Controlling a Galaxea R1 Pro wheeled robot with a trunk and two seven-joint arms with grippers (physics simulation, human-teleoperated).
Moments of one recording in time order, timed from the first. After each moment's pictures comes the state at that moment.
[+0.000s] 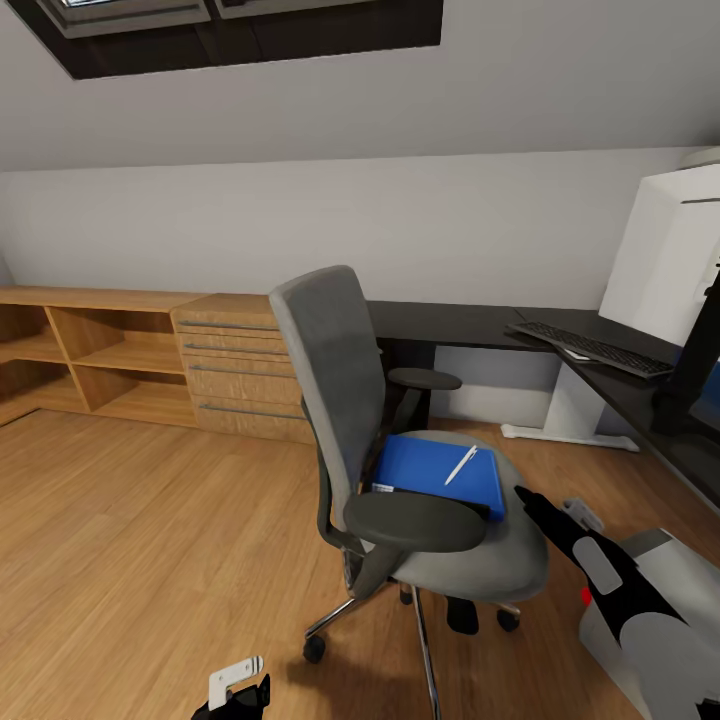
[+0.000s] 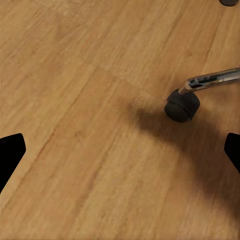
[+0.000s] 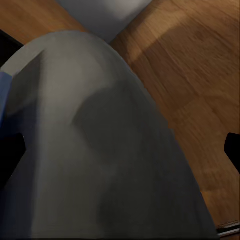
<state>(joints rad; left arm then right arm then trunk) -0.26 -0.07 0.03 -0.46 0.24 -0.15 0.08 -0.69 -0.22 -0.23 -0.52 -0.71 0.20 0.14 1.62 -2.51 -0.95</state>
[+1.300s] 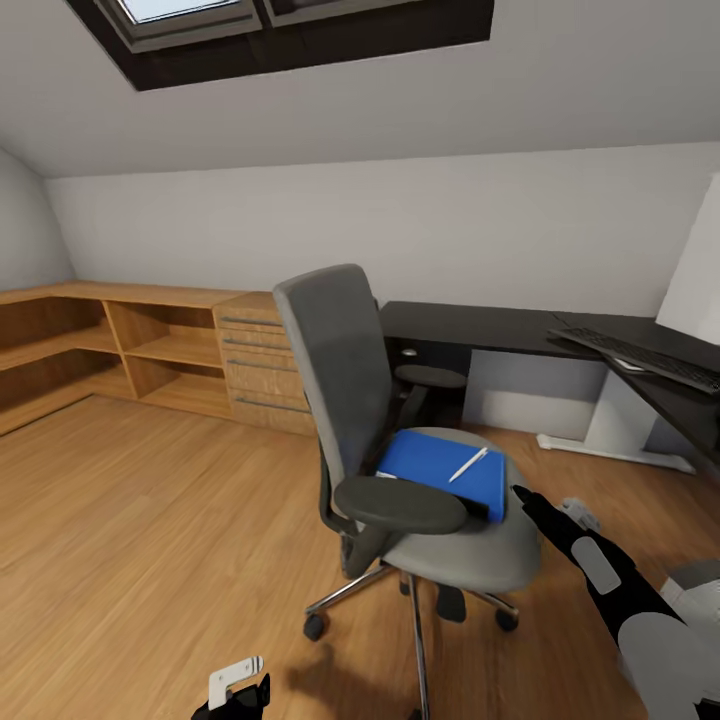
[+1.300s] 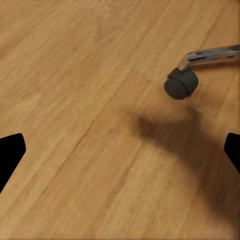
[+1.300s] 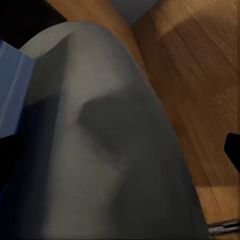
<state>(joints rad) -0.26 -0.07 0.03 -0.46 0.24 -0.15 0.08 -0.69 -0.21 -0.23 -0.52 -0.71 0.20 0.15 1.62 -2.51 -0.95</state>
